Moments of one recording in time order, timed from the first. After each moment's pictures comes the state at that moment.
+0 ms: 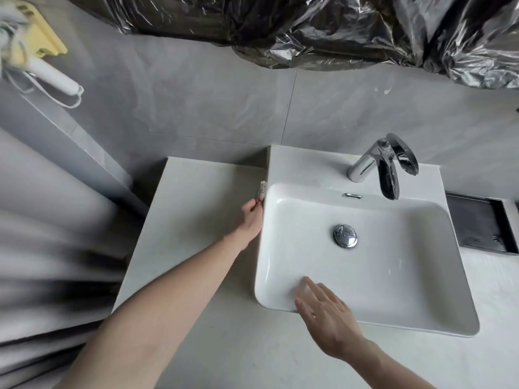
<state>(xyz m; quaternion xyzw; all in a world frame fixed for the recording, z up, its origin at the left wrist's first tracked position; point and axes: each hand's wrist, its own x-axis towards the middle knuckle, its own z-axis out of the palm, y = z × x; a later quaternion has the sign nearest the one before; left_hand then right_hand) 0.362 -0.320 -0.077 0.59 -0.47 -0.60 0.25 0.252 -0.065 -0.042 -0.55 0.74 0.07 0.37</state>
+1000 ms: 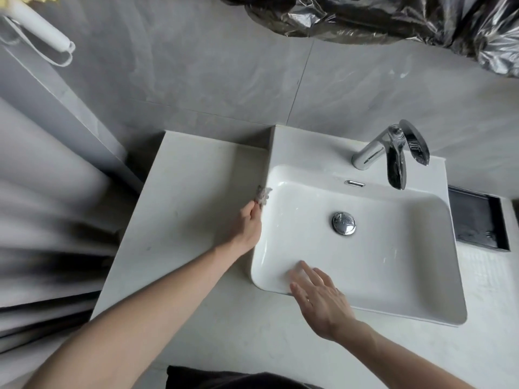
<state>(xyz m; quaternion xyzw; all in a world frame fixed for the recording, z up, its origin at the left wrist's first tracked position) 0.389 -0.268 -0.092 0.58 -0.54 -0.55 0.26 0.250 -0.068 -0.038 -0.56 0.73 0.09 0.38</state>
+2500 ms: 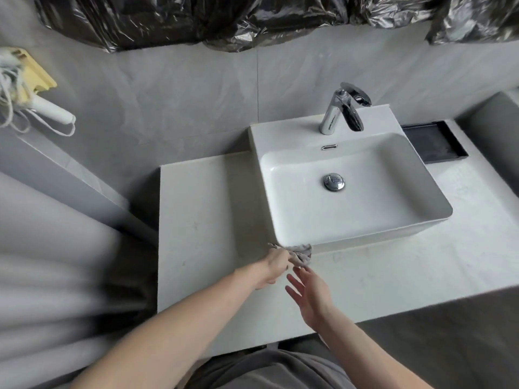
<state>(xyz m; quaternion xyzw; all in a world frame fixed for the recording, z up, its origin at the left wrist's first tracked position) 0.469 -0.159 -0.017 0.45 -0.57 -0.66 -0.20 0.423 -0.037 -0.052 0.18 0.60 -0.58 0.51</state>
